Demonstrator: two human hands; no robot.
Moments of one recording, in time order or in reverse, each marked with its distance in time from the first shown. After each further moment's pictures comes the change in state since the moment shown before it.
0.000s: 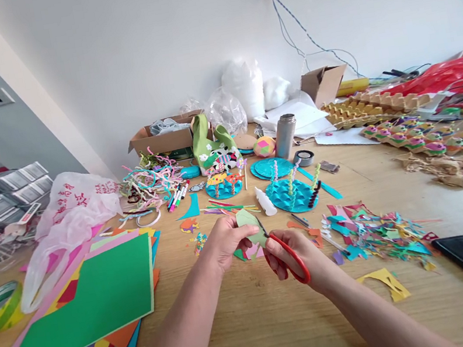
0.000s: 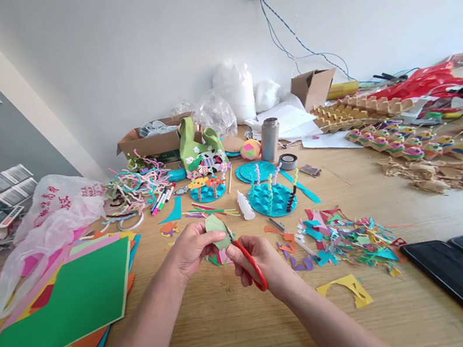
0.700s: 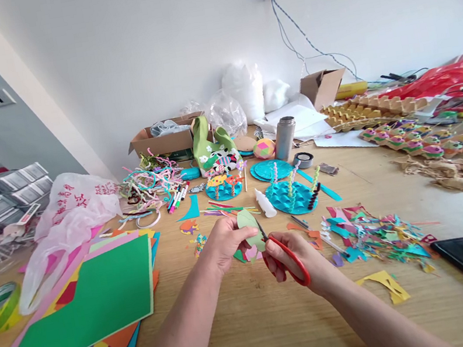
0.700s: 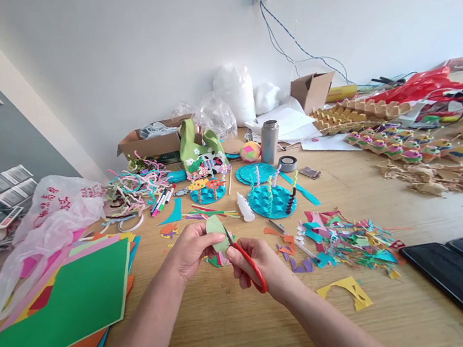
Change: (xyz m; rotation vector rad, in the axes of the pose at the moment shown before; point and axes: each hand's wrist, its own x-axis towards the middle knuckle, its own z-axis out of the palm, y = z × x) left_hand -0.003 0.004 0.001 0.035 0.022 0.028; right_hand -0.001 -0.004 0.001 0.023 -0.017 0.017
